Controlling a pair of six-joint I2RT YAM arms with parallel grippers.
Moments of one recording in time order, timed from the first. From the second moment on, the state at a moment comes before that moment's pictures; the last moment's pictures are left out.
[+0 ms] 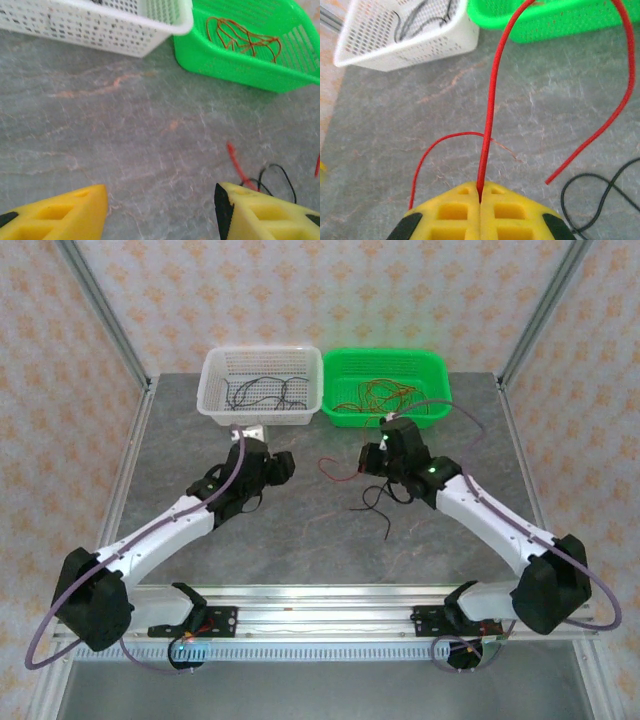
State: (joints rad) left arm -0.54 1.22 0.83 -0.22 -0.17 -0.64; right arm 0.55 1.30 1.06 -0.42 -0.02 0.63
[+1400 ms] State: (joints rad) left arm -0.72 1.04 0.72 -0.23 -0.21 -0.74; right arm 0.21 2.32 2.03 -0.47 -0.15 0.48
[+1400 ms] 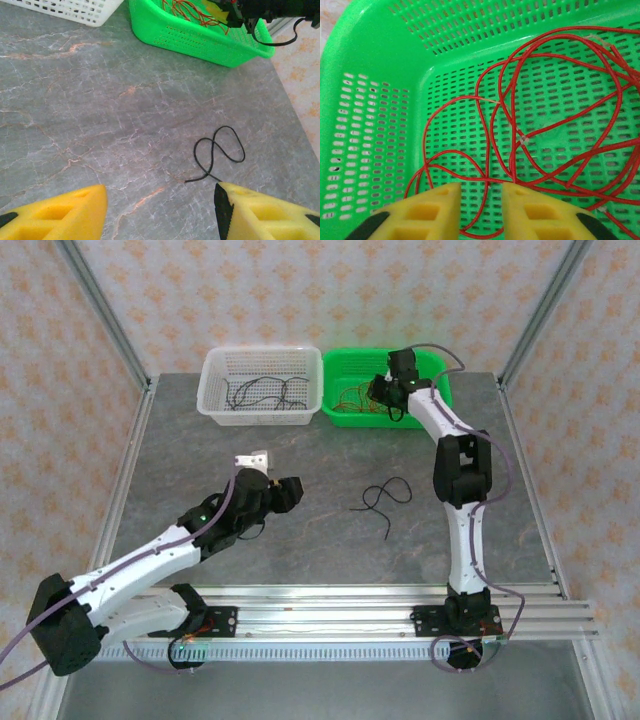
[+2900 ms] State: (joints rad) left arm -0.82 2.19 1.71 -0.68 -0.08 -0.28; right arm 0.21 1.02 0.82 -0.44 -0.03 0.54
